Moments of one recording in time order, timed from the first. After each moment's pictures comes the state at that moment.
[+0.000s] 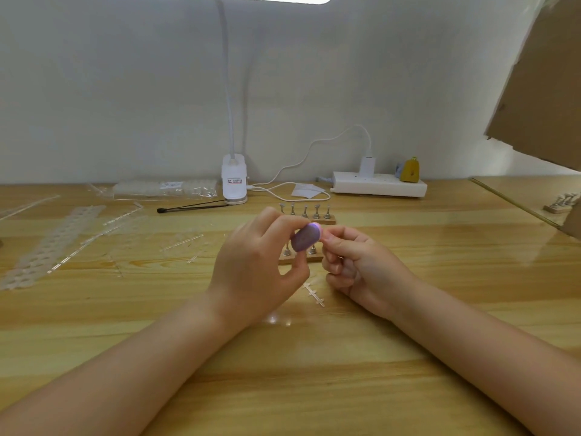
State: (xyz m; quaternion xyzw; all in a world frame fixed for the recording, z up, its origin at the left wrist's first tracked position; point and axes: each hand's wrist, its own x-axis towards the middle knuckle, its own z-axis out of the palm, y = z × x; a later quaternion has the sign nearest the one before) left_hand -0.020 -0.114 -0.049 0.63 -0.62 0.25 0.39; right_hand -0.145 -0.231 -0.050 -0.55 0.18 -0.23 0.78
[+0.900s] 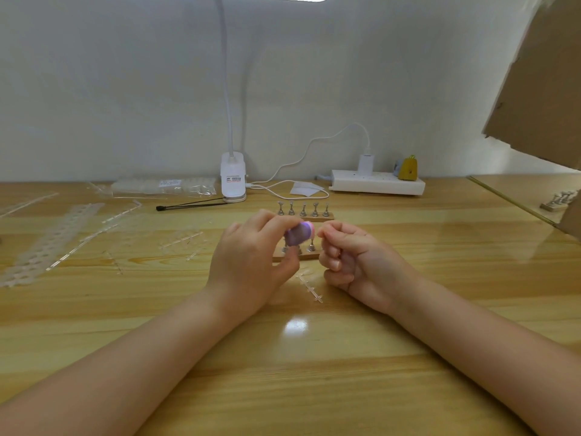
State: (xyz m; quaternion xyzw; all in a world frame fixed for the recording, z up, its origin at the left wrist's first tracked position) left_hand -0.014 -0.118 -0.056 0.66 -0.60 0.25 0.39; right_hand -0.148 -0.235 -0.049 -0.53 0.15 -0.21 0.80
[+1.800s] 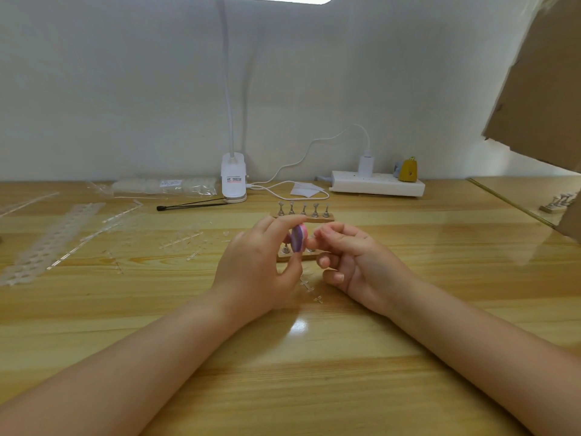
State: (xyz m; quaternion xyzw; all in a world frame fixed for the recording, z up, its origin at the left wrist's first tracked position) left_hand -0.021 -0.116 -0.059 0.67 -0.60 0.17 0.40; right_hand -0.147 -0.232 -0.049 -0.53 0.15 -0.21 0.81
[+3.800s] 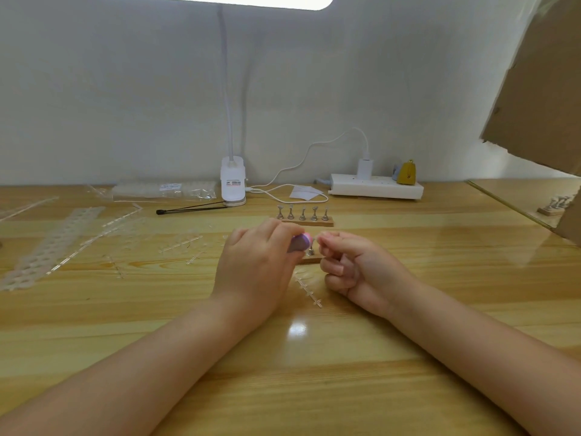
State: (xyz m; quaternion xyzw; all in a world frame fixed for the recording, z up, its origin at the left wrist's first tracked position) left_hand -0.027 -0.116 -0.054 0.69 -0.58 0.26 0.34; right_hand -0.147 -0.234 -0.048 -0.53 0.19 -0.20 0.80
